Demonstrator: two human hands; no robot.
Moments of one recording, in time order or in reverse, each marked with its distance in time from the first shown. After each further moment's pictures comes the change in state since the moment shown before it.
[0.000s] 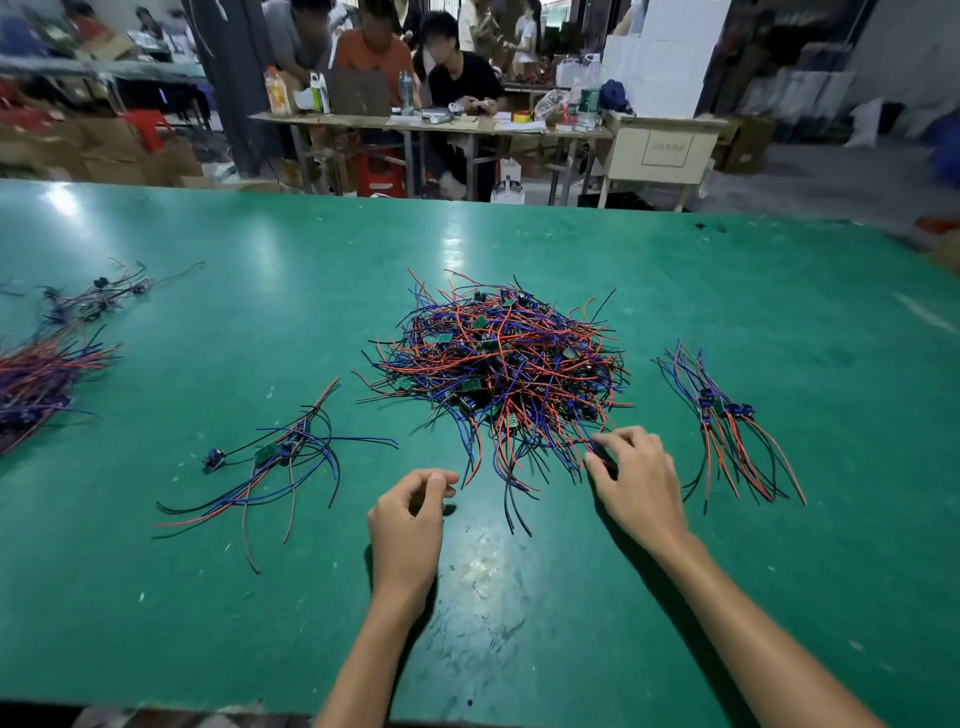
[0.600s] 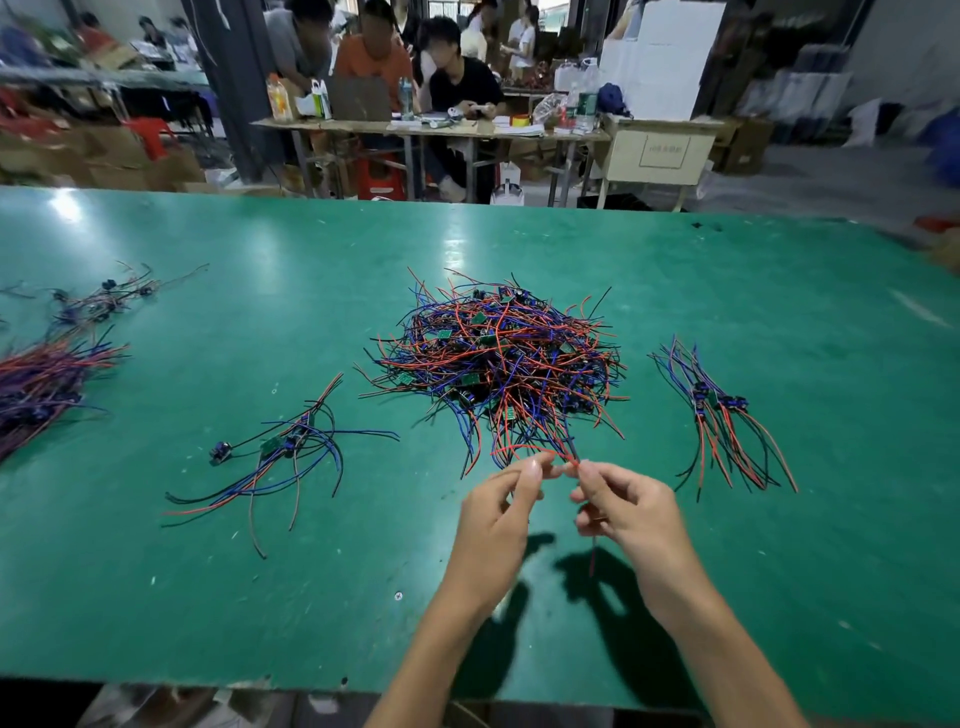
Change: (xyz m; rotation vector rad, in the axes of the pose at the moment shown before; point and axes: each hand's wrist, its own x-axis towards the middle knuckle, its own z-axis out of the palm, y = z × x) left_hand -0.050 0.050 0.038 -0.019 -0.453 0.147; right_hand -0.076 -0.052 -0.045 1.187 -0.207 0.257
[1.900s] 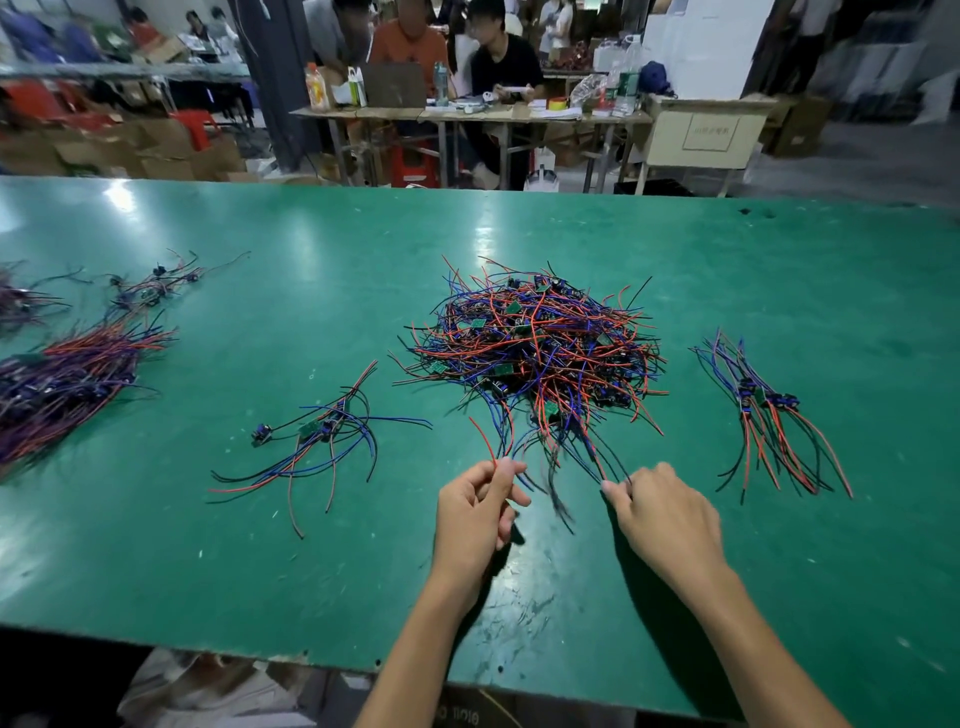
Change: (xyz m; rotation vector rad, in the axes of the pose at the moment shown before) left_hand 0.004 -0.041 -0.034 -0.354 0.208 -0.242; right_hand 0.030 0.020 -0.004 -1.496 0.086 -0.048
